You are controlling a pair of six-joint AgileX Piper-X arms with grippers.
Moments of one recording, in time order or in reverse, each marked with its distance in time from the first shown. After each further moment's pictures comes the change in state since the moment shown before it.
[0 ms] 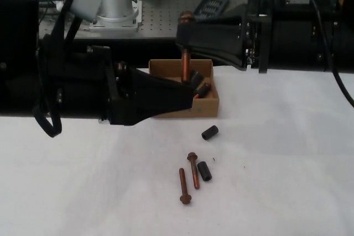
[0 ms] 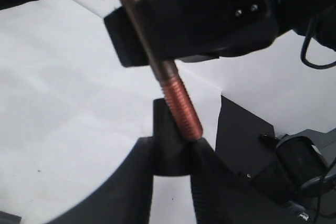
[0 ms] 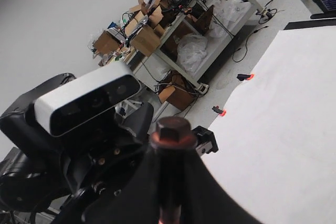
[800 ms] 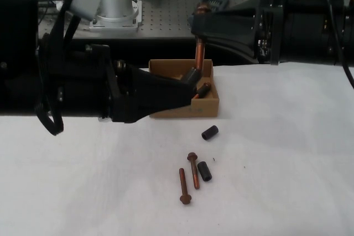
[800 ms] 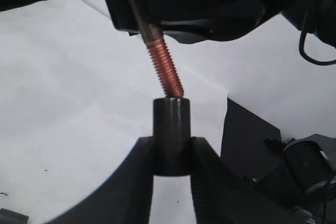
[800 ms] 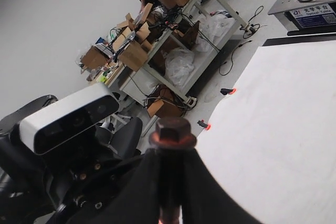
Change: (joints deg) left arm 0.0 0.0 0.0 -0.5 -1.5 -0.4; right arm -2.6 0.0 0.0 -0.1 0.4 0.0
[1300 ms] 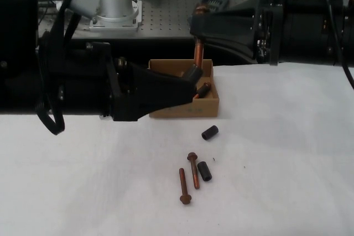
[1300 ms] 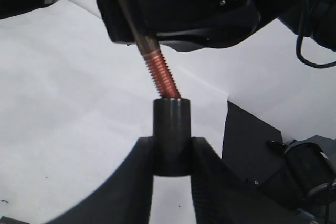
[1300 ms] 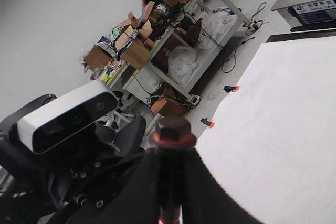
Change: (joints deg) left arm 0.0 0.0 0.0 -1.4 -0.6 0.0; right arm 0.8 0.0 0.0 0.0 -0.4 0.8
